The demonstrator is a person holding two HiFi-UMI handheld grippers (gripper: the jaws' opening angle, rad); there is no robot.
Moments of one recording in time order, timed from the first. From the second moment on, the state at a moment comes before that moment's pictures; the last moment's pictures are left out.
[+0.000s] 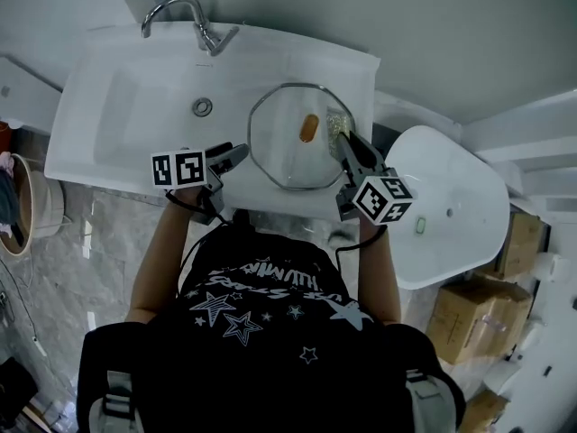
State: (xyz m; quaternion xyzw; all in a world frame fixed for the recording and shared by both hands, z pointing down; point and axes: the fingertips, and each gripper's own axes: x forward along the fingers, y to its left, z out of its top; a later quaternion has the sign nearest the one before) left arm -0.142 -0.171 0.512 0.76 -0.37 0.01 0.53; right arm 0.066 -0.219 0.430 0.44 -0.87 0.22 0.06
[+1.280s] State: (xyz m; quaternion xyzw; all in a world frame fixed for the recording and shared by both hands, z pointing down) left arm -0.123 -0.227 0.603 0.71 -0.22 0.01 0.66; right arm 0.002 -0.311 0.459 0.43 -0.86 0.12 0.23
